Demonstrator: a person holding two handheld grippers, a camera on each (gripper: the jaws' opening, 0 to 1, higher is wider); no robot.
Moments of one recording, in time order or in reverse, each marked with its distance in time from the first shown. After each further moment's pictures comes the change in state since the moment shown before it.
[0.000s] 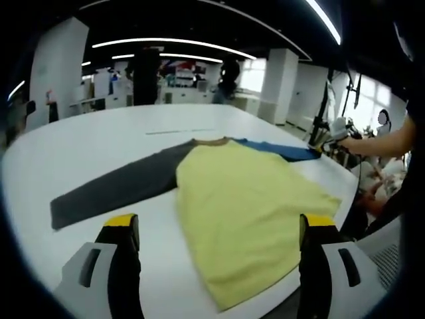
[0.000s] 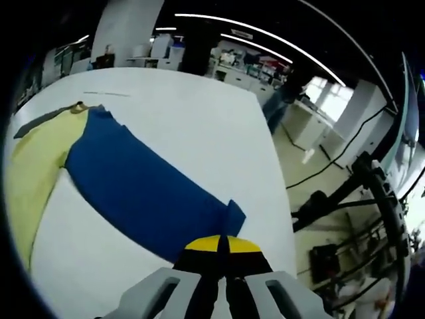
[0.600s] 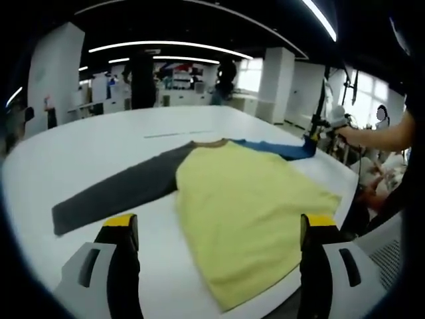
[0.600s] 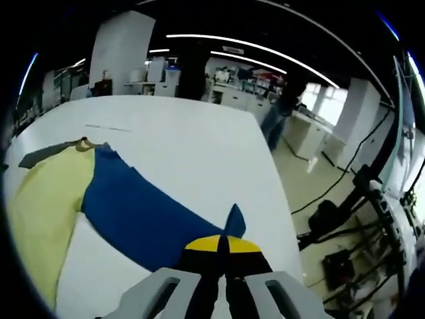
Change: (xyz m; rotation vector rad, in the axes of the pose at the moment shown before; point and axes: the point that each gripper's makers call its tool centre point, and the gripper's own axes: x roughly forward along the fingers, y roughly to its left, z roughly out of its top) left arm 0.000 -0.001 0.003 0.034 -0.004 -0.004; right arm -0.017 0.025 0.056 0.069 -0.130 0.054
